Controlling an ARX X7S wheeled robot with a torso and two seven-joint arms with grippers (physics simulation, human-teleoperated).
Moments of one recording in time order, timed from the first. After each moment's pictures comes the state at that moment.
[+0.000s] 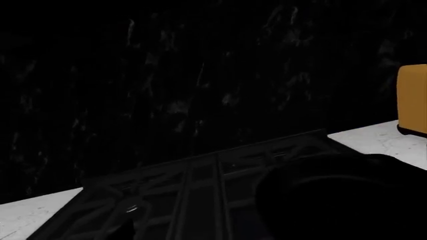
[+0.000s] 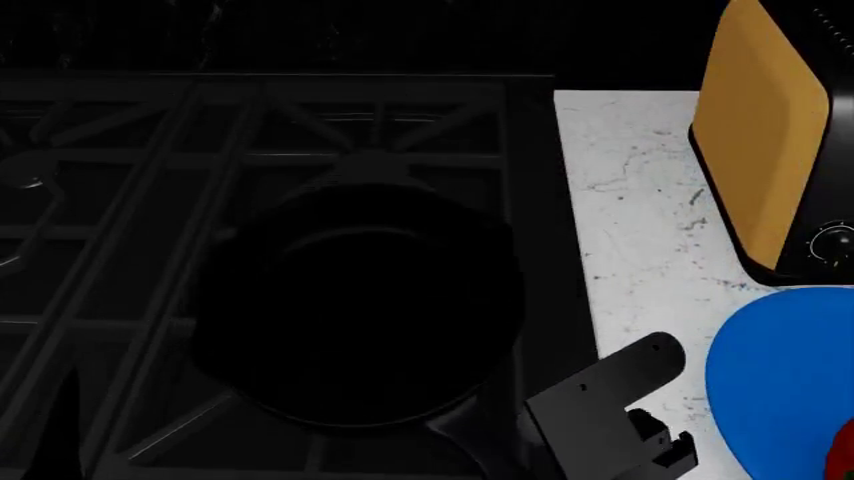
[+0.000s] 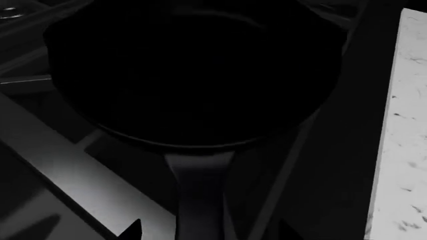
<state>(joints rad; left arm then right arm) -0.22 -0.99 0.47 0.97 -0.79 -0.44 -0.94 0.54 0.70 -0.30 -0.53 1.12 1.15 0.24</state>
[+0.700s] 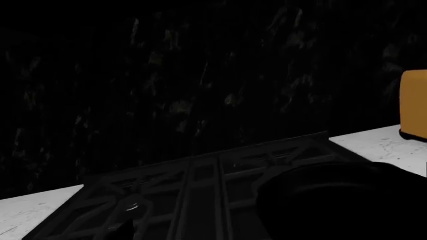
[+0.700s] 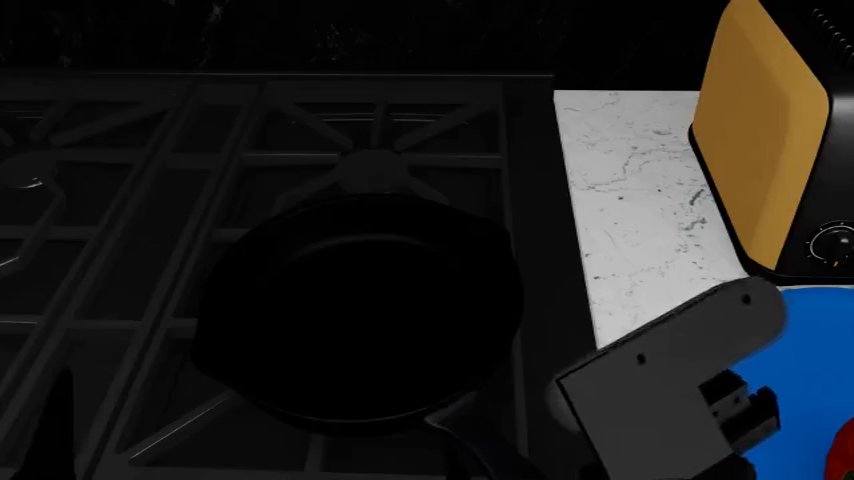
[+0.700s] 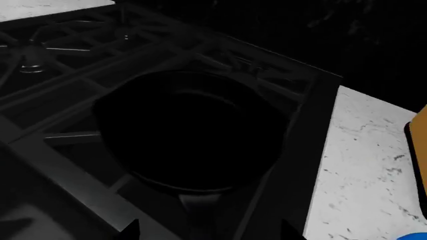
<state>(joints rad) -0.20 -0.99 0.47 0.97 -0.80 -0.41 -0.95 0.73 0.84 -0.15 -0.74 1.76 1.23 0.73</state>
